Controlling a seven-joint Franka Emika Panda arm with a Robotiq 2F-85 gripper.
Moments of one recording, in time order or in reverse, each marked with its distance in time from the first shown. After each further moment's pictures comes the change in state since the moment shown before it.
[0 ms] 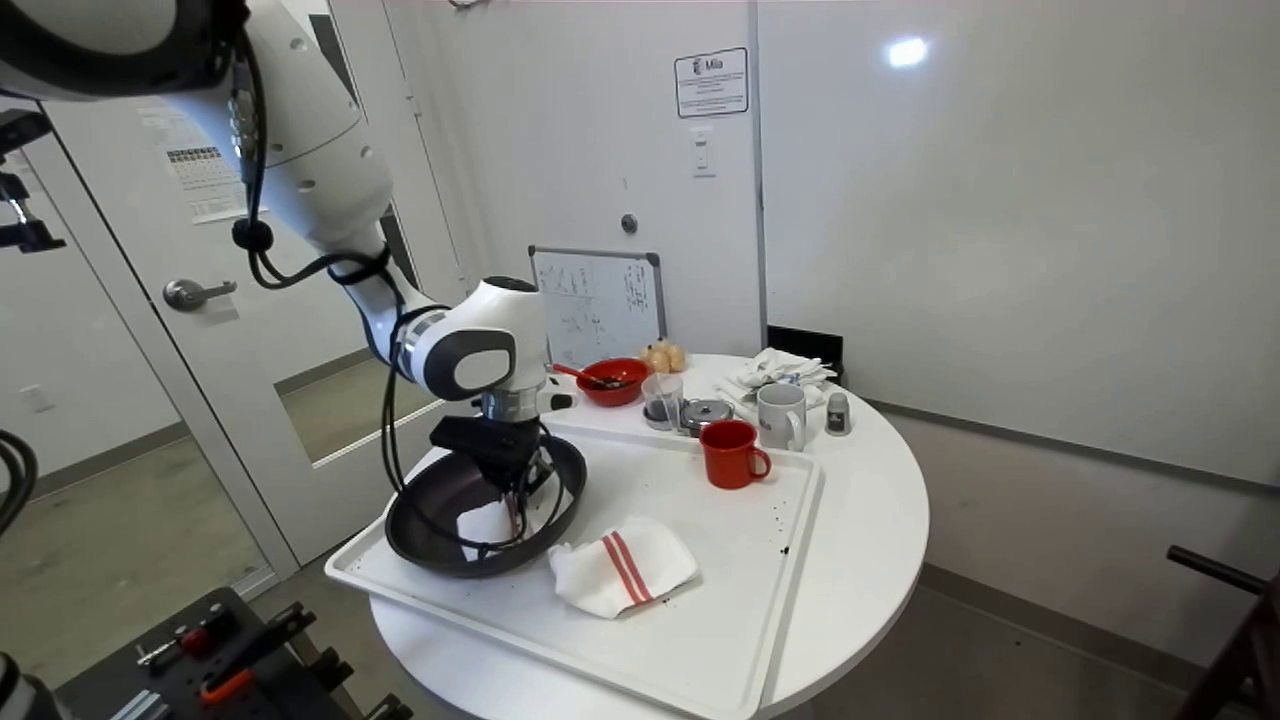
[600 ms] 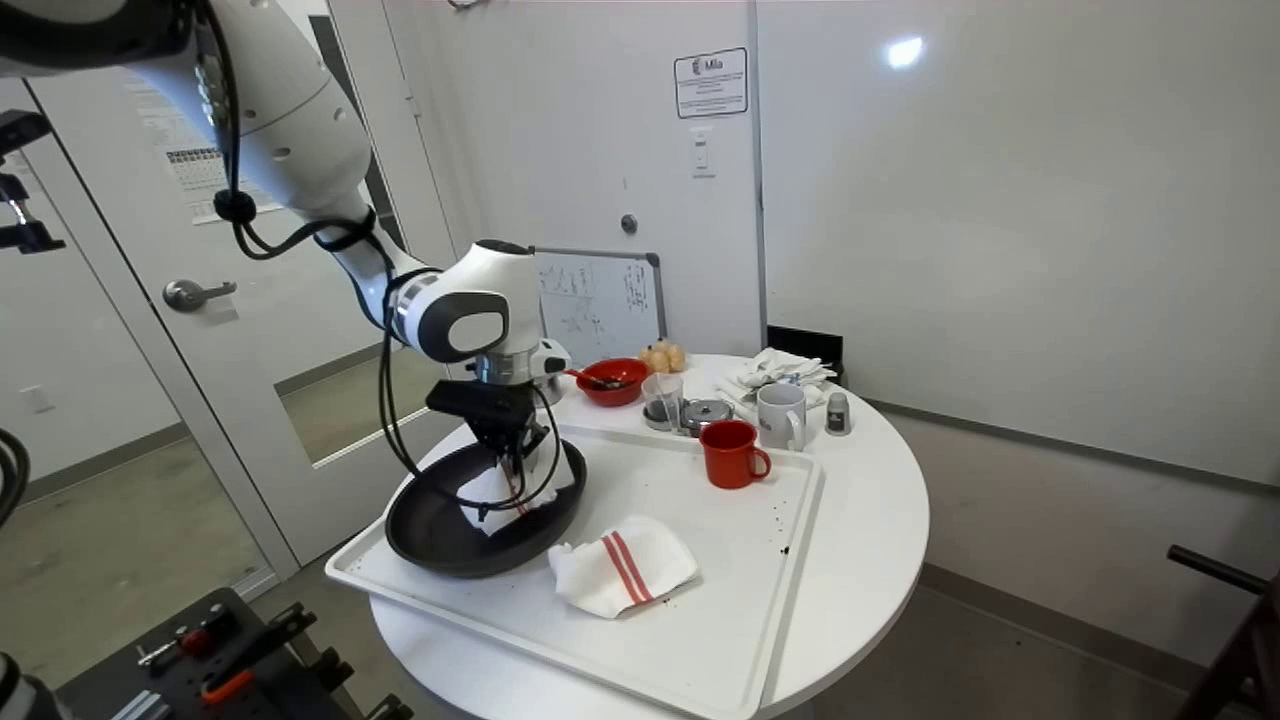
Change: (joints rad) arm 0.001 -0.066 0.041 0.034 0.039 -0.061 -0.026
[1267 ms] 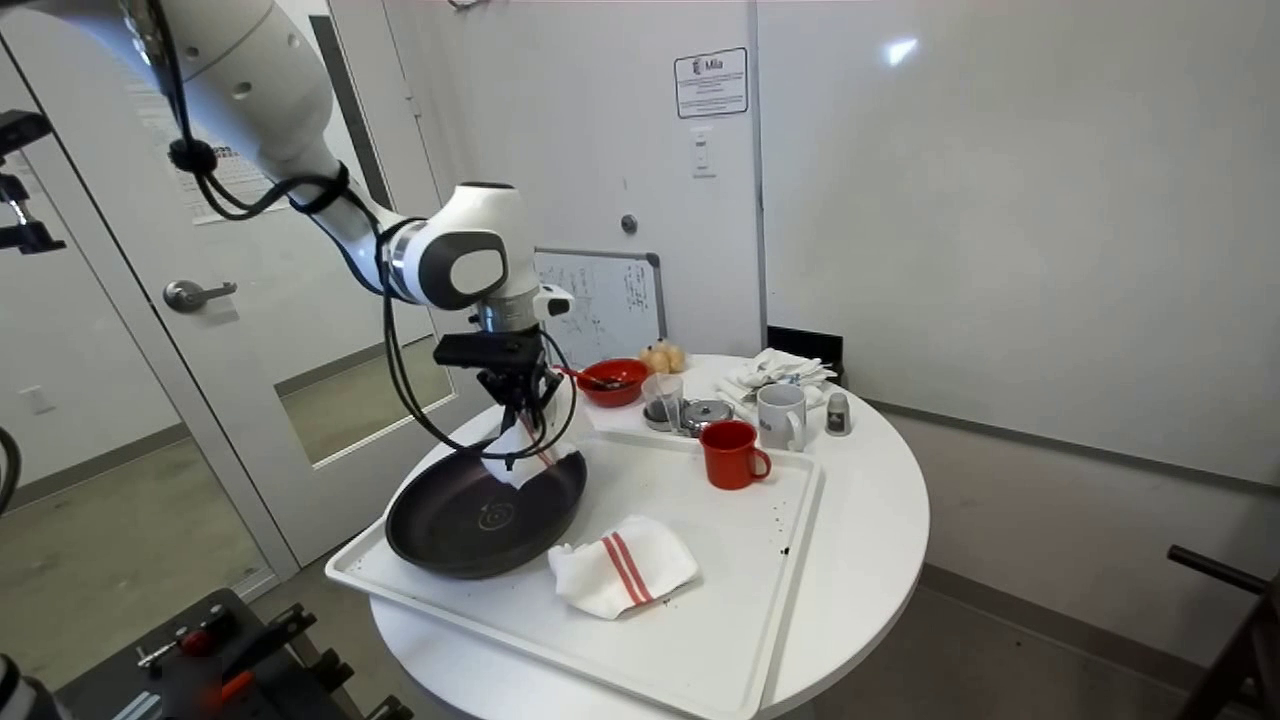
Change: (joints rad) arm 0.056 -0.117 -0.068 0.025 -0.116 -0.039 0.066
